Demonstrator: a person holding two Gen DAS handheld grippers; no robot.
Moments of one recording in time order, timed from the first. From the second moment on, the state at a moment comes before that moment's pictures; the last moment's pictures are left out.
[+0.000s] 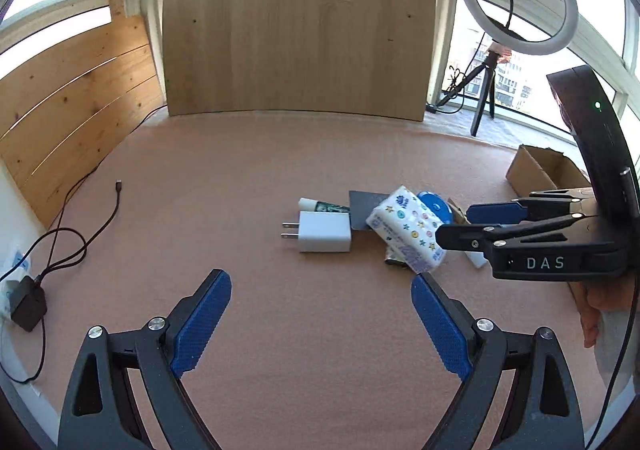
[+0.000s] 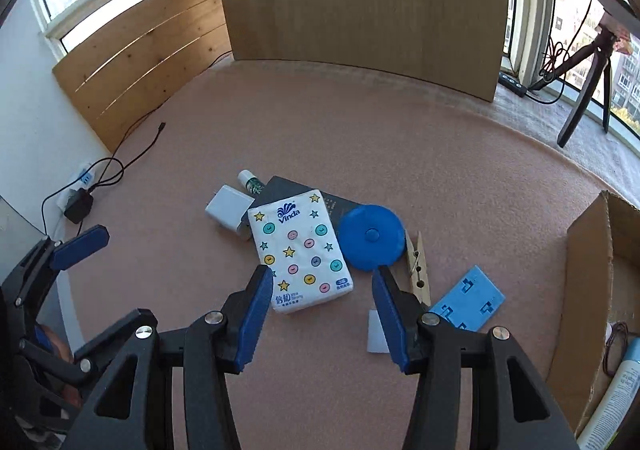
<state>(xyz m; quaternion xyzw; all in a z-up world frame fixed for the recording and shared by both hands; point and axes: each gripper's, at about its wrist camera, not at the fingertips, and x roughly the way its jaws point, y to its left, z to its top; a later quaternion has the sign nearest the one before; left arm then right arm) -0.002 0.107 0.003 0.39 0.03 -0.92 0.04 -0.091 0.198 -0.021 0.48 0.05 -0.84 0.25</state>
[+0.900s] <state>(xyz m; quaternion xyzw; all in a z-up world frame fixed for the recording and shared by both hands) 0.035 0.043 -0.006 0.39 0.08 -0.92 0.06 -0.107 0.178 -0.046 0.48 0.10 -0.82 0.30</state>
